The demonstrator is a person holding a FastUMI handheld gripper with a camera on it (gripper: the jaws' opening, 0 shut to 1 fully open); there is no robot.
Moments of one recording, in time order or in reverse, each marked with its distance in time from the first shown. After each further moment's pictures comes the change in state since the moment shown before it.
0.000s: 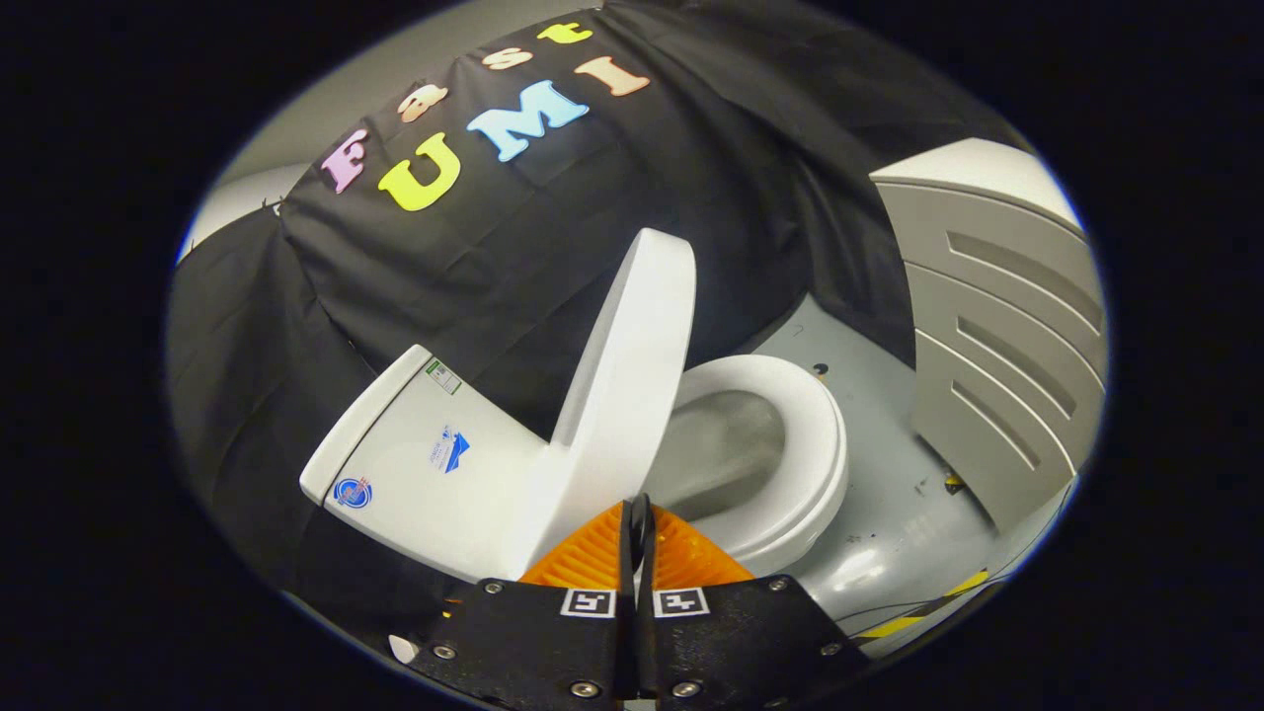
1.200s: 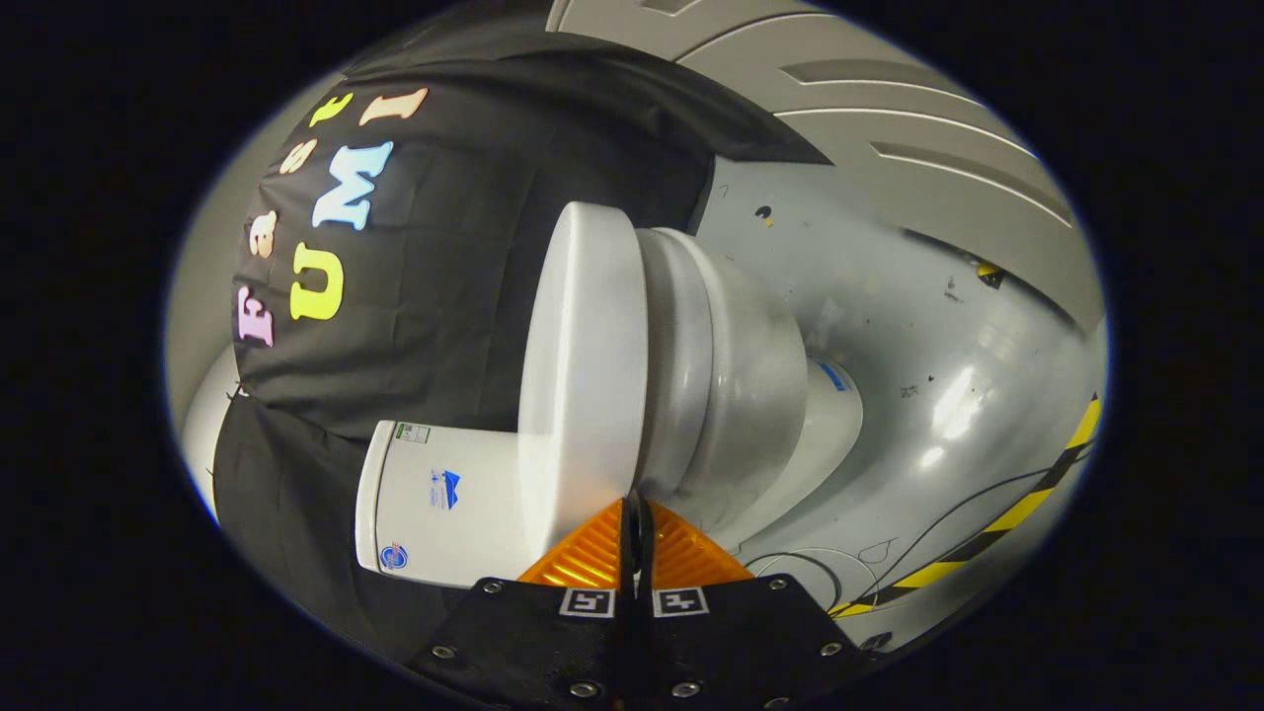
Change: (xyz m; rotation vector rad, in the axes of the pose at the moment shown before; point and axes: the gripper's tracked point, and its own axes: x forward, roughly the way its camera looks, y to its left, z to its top) arm 0.046 -0.108 -0.082 0.579 0.217 0.126
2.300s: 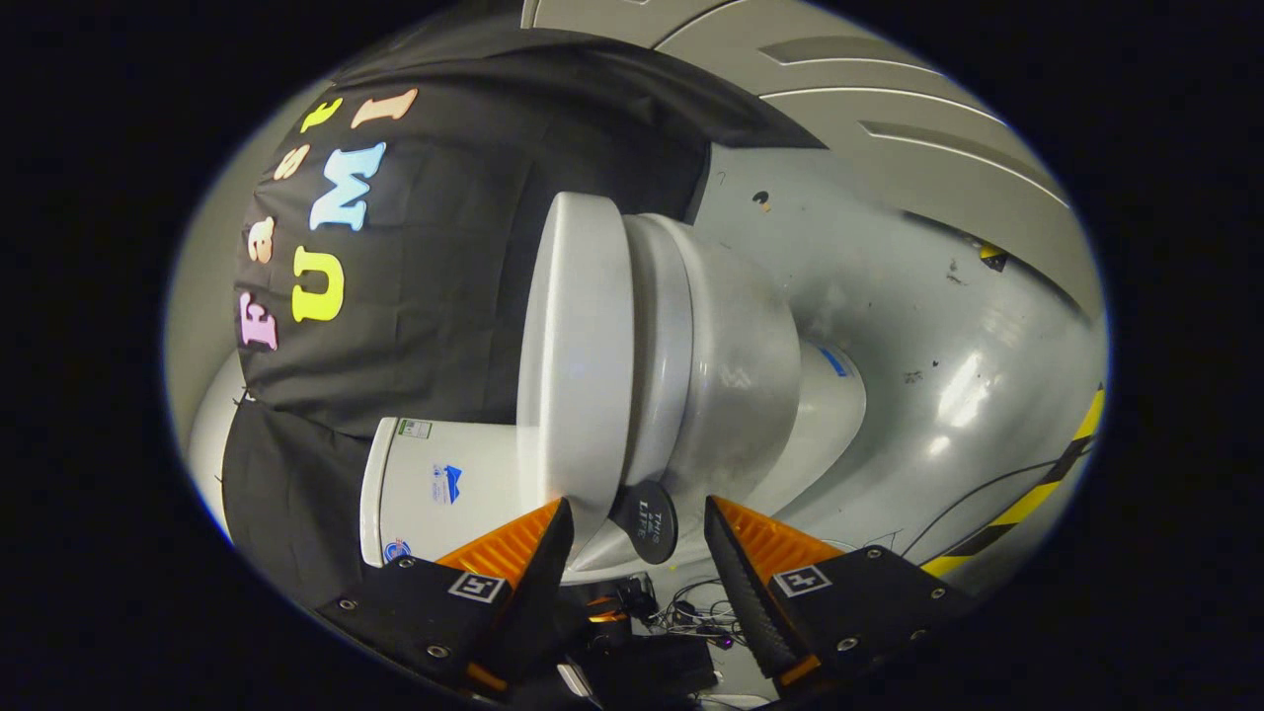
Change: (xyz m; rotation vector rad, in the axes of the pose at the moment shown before) arm 0.003 -0.017 -0.011 0.075 0.056 0.036
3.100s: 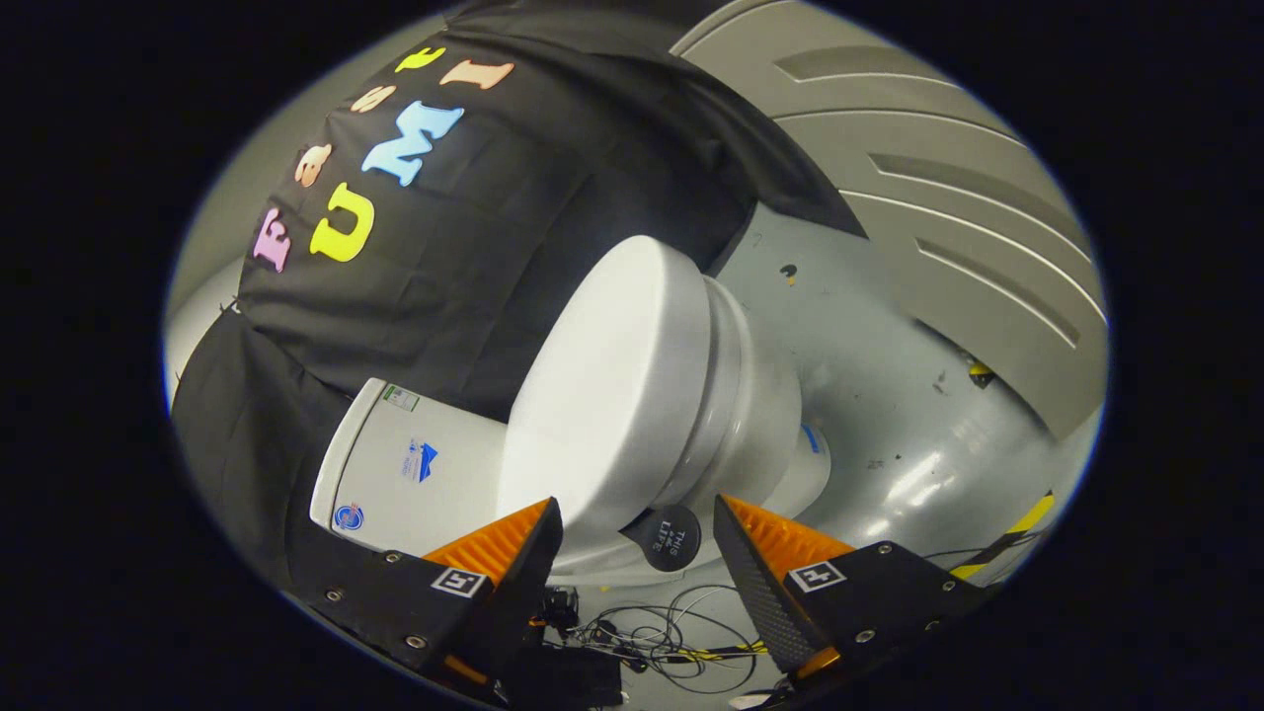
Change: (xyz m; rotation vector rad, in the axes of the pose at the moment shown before) arm -0.021 0.016 0.021 -0.255 -0.088 -0.093
